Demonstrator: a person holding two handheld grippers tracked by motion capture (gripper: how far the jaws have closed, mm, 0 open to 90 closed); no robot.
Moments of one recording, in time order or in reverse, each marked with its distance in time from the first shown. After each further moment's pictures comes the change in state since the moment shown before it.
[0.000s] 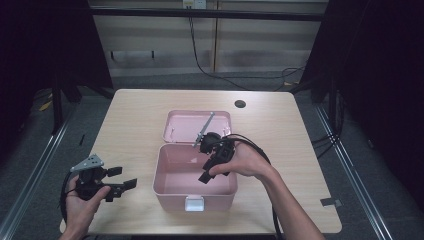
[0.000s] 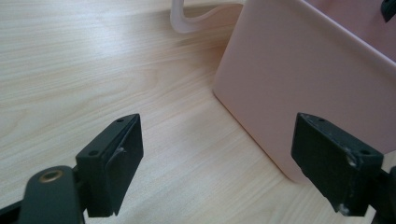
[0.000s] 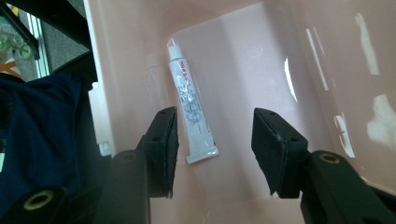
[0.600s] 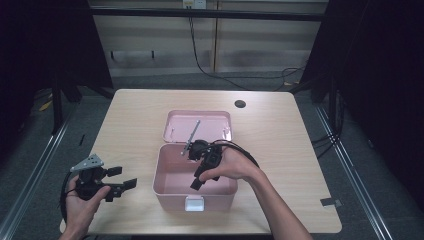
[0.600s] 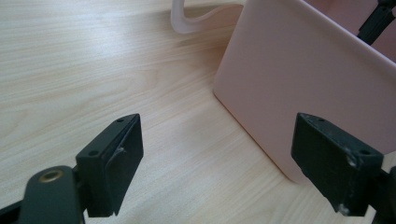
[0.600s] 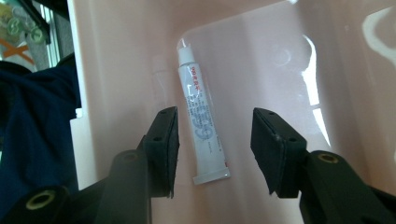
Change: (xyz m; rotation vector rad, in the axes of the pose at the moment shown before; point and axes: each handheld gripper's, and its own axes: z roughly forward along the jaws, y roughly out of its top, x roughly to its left) left arm 0.000 0.000 0.000 -0.002 -0.001 -0.001; right arm 0.000 0.016 0.034 0.050 0.059 -0.033
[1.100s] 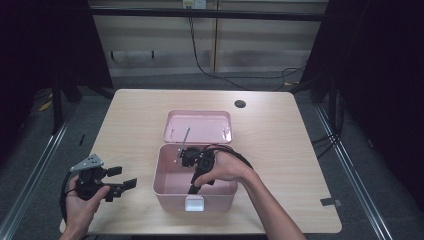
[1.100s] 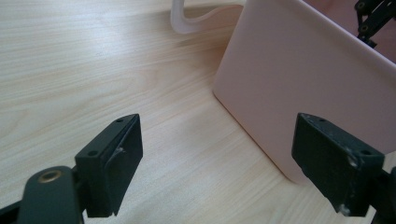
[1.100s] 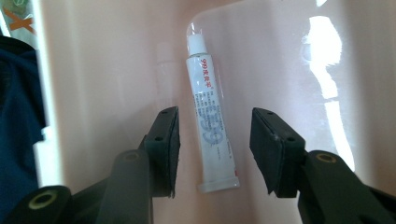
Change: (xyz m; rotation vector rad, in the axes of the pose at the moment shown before) left arm 0.000 0.000 0.000 -0.001 0.001 -0.002; right arm -0.001 0.011 0.025 0.096 0.046 -0.047
